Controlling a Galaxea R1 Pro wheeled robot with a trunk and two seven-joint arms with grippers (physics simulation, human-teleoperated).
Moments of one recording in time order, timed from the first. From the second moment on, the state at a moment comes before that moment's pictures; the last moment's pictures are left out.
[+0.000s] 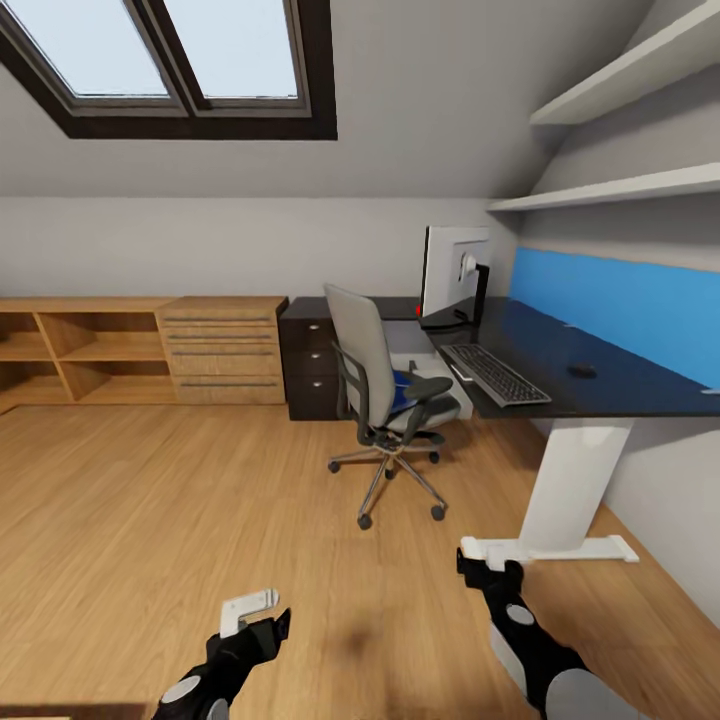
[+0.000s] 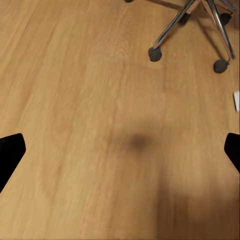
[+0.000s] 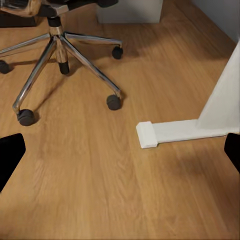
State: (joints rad) left arm 0.00 -0.12 -0.05 -1.43 0.23 0.47 0.16; right arm -0.59 0.00 -0.02 -0.33 -0.01 -0.27 -0.13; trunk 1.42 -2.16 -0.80
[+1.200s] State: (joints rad) left arm 0.00 -0.12 -0.08 -1.60 0.23 0.57 0.16; right arm -0.81 -0.02 -0.19 -0.30 -0.01 -0.18 -0.12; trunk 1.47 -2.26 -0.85
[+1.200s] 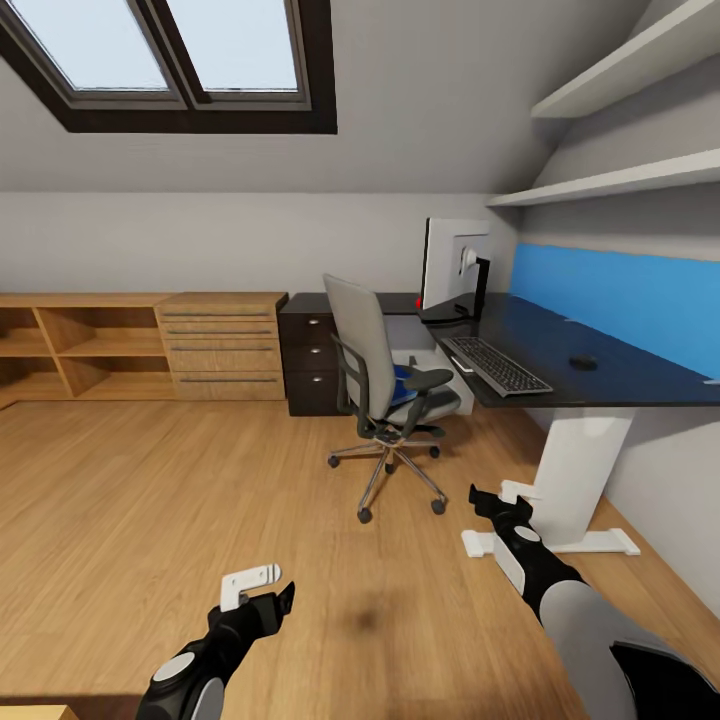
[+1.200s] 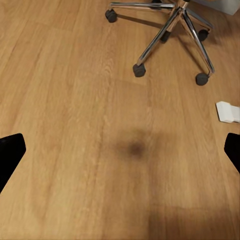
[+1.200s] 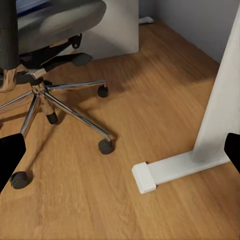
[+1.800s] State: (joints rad) left arm 0.00 -0.12 -0.11 -1.60 0.23 0.56 0.16; right arm -0.81 -0.03 -0.19 -0.31 0.00 -0.18 -0.12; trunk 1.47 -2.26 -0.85
